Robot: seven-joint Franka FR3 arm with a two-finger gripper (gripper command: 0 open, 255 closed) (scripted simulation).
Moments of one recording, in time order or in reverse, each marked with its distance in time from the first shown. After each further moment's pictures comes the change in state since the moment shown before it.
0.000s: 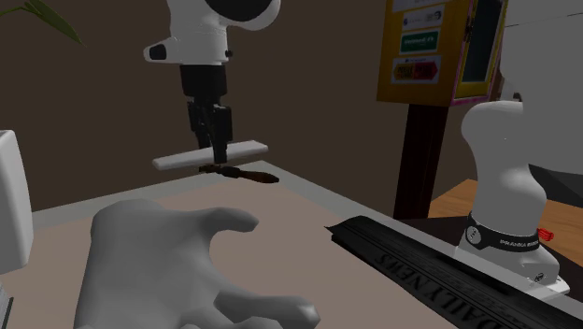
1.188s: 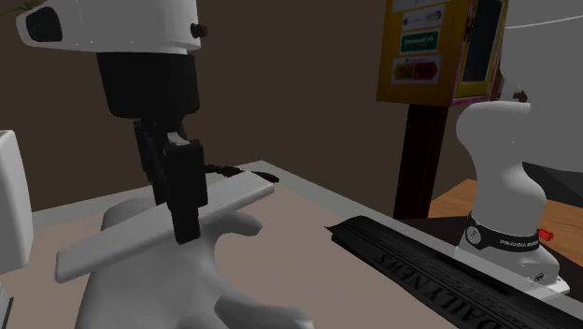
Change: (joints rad) arm 0.232 0.061 0.162 0.087 -0.026 -0.026 0.404
